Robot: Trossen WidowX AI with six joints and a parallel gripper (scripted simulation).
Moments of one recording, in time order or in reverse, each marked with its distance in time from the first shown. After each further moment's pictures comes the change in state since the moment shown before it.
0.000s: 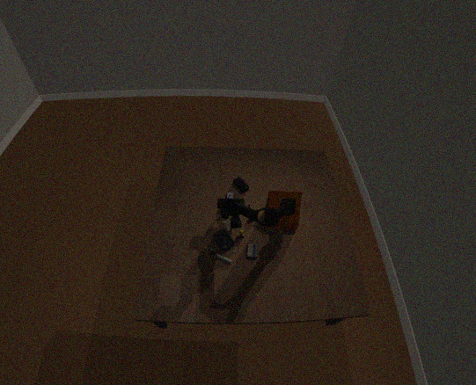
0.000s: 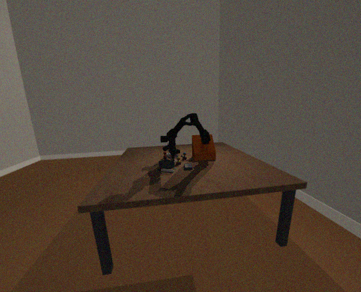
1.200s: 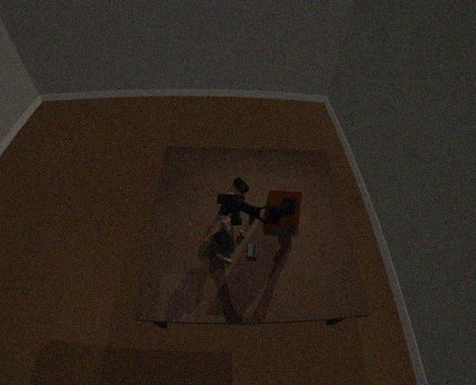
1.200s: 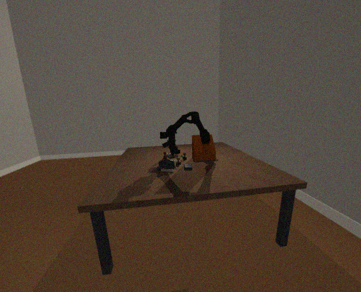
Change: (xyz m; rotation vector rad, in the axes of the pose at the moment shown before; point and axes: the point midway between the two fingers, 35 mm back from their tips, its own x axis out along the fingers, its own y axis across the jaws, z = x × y) arm -0.033 -0.001 0.001 0.004 0.005 0.001
